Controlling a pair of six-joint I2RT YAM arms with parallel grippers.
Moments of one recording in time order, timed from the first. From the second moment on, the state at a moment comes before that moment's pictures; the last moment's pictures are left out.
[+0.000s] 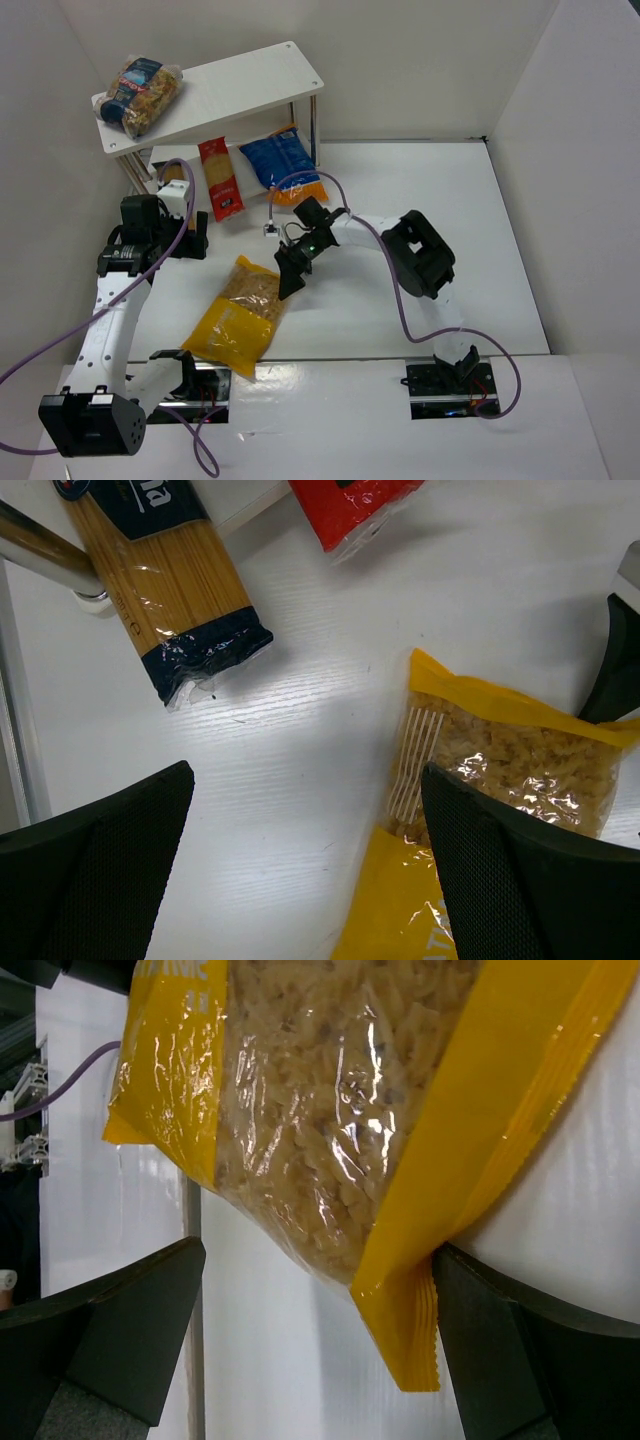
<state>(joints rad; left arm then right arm) 0.06 0.98 0.94 -0.67 0.11 0.13 0.72 2.18 1.47 -0.43 -1.02 -0.21</state>
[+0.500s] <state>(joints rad) 0.06 0.98 0.94 -0.67 0.12 0.13 0.80 2.19 1.49 -0.37 -0.93 -0.16</state>
